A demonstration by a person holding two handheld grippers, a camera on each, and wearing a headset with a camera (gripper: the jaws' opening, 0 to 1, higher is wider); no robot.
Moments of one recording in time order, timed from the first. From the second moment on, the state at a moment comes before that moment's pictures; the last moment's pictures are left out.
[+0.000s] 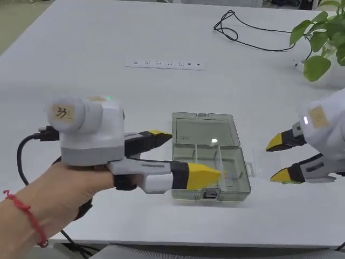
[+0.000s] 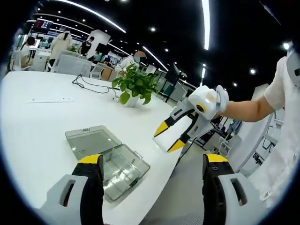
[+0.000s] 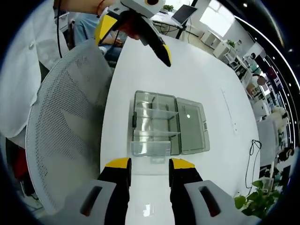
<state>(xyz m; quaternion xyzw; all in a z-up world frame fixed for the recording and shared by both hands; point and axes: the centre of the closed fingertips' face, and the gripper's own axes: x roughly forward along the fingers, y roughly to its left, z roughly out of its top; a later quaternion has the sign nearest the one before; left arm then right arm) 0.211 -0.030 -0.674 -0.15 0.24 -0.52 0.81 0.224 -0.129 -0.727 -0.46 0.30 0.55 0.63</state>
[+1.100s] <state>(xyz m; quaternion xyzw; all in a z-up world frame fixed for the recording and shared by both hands) 0.195 -0.083 -0.695 -0.33 0.37 -0.48 0.72 0.191 -0.072 -0.693 -0.47 0.27 0.56 0.63</state>
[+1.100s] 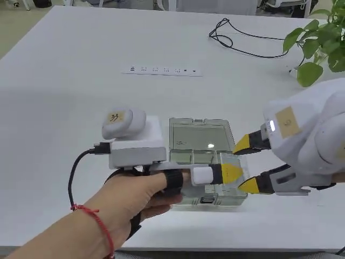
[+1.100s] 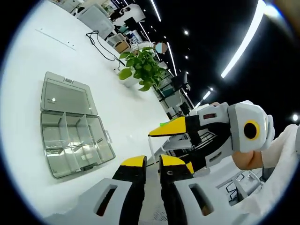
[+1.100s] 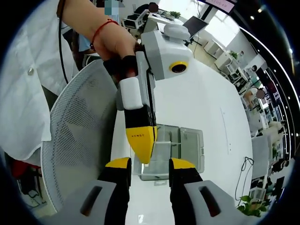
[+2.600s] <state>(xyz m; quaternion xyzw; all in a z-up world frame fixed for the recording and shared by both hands) 0.166 -0.076 -0.676 -0.04 0.18 -0.63 0.76 0.173 -0.068 -0.657 -0.31 0.33 0.69 0.57</state>
